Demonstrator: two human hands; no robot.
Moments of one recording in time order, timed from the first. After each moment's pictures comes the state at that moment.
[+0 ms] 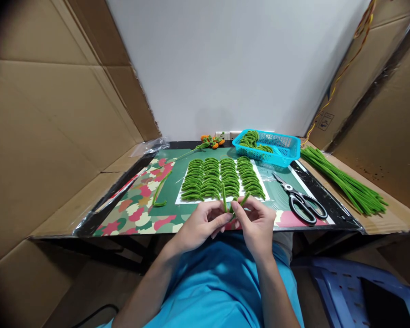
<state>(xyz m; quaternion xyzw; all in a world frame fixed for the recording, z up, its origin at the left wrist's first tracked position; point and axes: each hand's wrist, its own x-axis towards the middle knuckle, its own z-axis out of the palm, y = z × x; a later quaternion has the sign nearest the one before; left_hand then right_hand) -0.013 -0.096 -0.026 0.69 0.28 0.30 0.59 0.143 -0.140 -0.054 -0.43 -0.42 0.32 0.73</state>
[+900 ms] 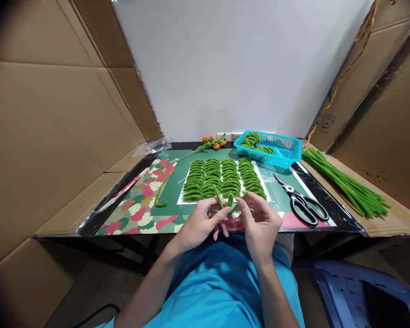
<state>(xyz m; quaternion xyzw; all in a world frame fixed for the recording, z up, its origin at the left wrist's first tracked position) -0.012 -0.094 -0.034 0.64 0.30 0.33 0.62 0.137 -0.142 -0.054 -0.48 -0.38 0.24 0.76</state>
